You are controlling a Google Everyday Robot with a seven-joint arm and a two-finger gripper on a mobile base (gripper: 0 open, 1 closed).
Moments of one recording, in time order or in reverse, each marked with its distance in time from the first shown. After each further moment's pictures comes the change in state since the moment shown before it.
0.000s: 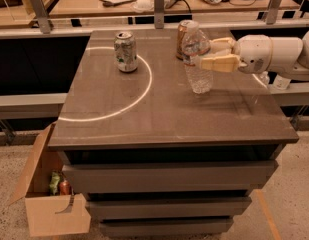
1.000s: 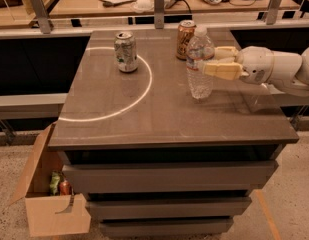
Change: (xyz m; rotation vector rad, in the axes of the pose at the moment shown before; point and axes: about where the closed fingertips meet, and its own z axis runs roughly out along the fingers) arm 0.015 0.004 -0.009 0.010 -0.111 0.050
